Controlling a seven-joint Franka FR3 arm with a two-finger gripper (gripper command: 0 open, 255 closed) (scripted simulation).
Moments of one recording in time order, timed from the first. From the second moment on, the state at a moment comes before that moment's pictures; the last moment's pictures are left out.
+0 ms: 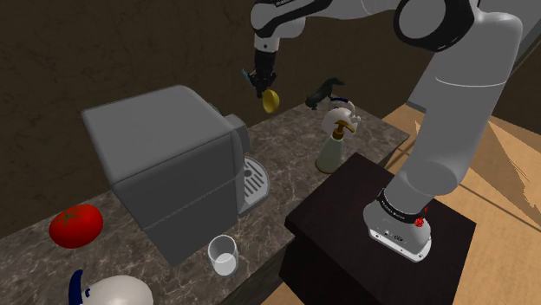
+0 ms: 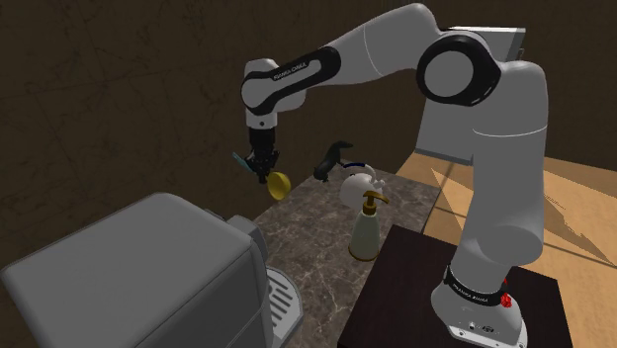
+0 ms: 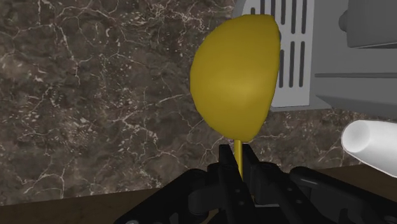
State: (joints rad) arm 0.05 0.28 -0.05 -1.75 0.20 1.96 0.00
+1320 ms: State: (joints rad) arm 0.05 0.39 -0.05 -1.87 0.23 2.18 -0.05
